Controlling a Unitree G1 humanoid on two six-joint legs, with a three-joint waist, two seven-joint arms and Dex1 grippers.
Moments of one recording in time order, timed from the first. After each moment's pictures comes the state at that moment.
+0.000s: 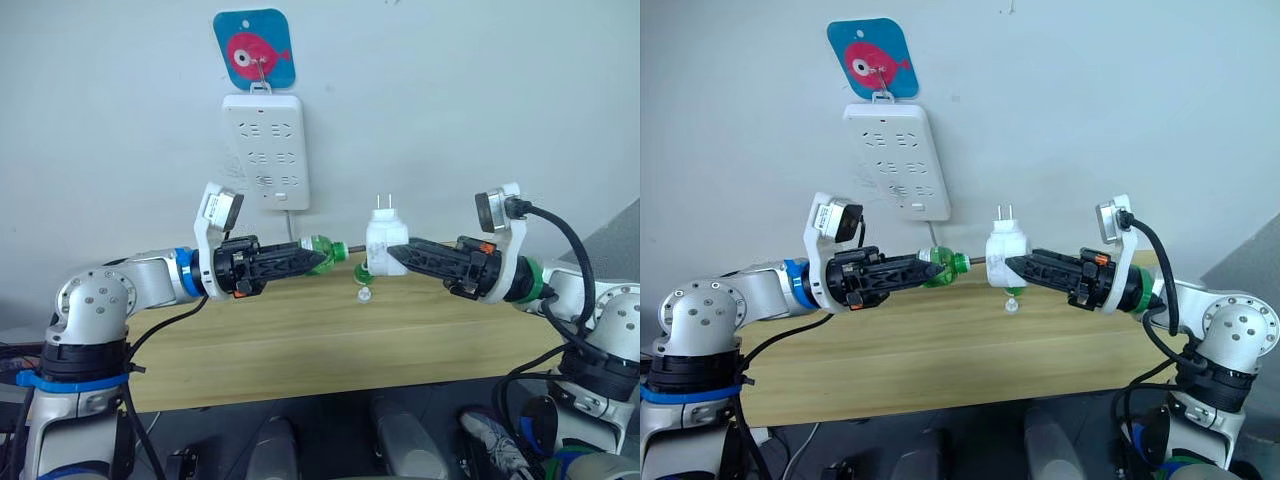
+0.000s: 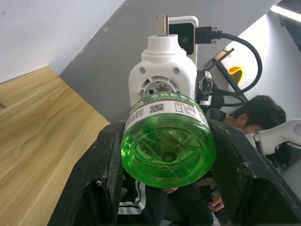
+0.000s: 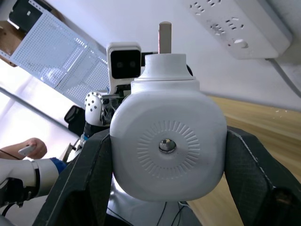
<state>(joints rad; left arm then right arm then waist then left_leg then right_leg) -0.51 0.69 0.16 -0.15 -1.34 1.20 -0.80 -0.54 -0.35 -0.47 -0.31 1.38 1.52 0.40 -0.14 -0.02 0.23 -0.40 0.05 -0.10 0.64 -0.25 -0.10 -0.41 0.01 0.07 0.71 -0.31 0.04</state>
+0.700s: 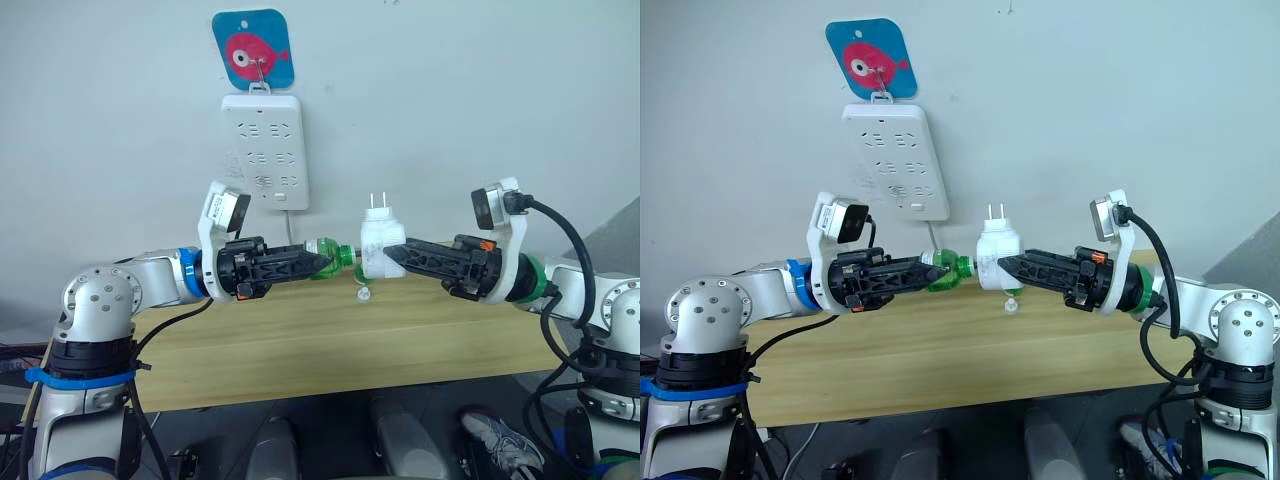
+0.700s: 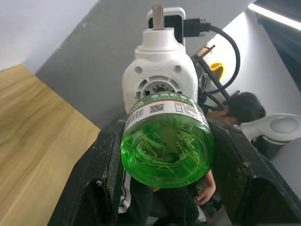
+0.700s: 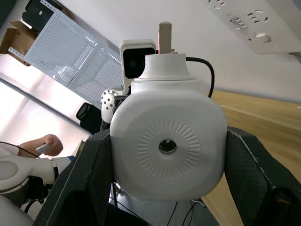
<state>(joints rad) -0.53 0.67 0.14 -0.15 -1.33 1.22 -0.85 -0.48 -0.56 -0.22 -0.28 1.71 1.26 0.25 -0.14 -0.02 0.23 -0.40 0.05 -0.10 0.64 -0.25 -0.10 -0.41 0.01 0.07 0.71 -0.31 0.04</state>
